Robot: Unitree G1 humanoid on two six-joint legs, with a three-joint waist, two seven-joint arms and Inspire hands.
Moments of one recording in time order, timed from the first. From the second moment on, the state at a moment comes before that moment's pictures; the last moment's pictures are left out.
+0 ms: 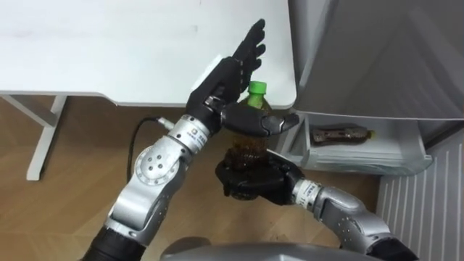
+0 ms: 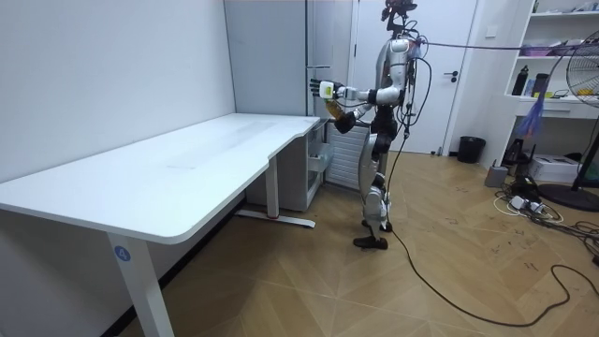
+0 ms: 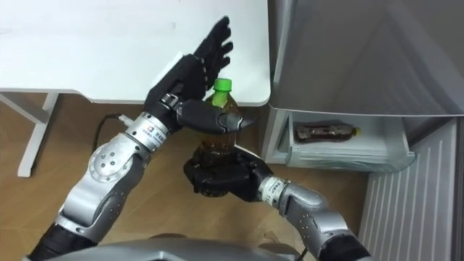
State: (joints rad) left arm 0.08 0.22 -0.39 -0.17 -0.25 -0.10 -0.17; right arm 0.05 -0.27 0.51 0.57 0.66 -0.02 0.66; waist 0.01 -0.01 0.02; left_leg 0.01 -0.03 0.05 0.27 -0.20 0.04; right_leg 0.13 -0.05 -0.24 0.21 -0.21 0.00
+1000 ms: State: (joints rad) left arm 0.22 0.24 0.05 -0.05 -0.22 -0.20 0.30; right arm 0.20 -0.30 0.31 0.57 0.56 0.01 0.61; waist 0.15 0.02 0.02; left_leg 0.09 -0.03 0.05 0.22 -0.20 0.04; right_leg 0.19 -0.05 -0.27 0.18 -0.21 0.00
